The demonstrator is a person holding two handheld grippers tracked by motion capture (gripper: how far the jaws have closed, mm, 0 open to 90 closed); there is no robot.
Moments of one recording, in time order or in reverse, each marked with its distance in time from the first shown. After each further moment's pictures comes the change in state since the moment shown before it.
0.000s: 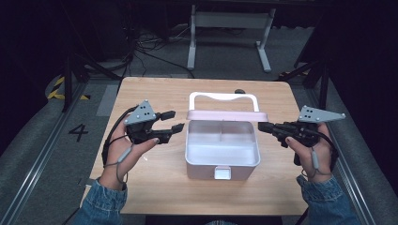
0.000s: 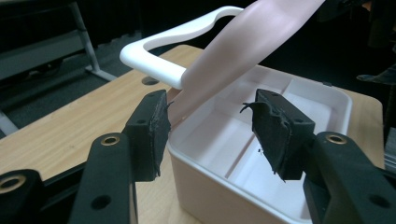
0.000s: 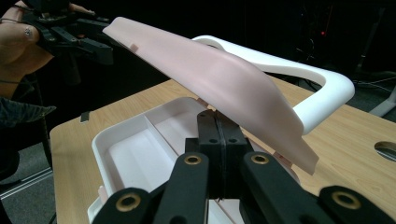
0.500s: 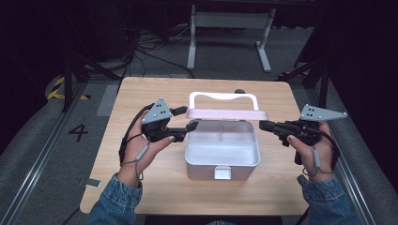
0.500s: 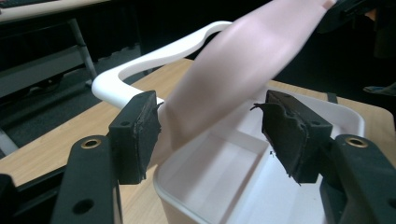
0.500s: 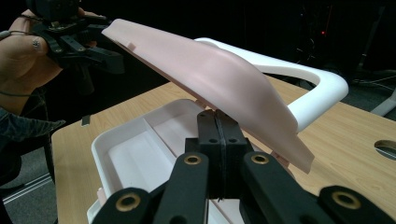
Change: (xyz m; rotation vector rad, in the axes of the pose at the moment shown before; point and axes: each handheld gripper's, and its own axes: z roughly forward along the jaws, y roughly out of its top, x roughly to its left) left arm -0.008 0.011 0.033 -0.034 0.004 0.030; right arm -0.005 0.000 -0.002 -0.009 0.003 0.017
